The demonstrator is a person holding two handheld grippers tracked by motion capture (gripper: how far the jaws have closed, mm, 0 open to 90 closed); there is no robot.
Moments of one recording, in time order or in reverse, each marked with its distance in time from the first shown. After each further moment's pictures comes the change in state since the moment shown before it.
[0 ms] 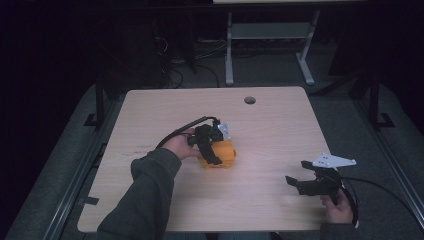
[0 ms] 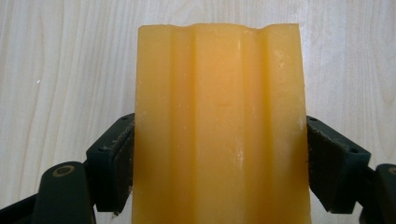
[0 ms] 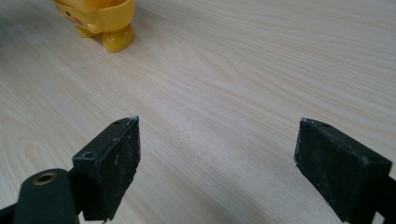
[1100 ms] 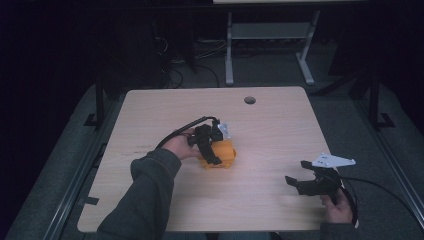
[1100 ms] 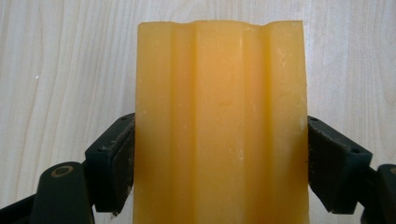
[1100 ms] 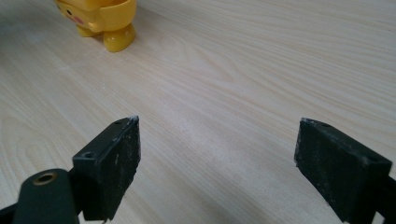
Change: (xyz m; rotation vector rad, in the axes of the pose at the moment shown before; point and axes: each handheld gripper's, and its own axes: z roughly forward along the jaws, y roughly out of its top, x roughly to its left) left arm 0.001 -0.001 0.001 0.003 -0.002 -0.012; right arm 0.000 0.001 0.001 0.003 0.002 -0.006
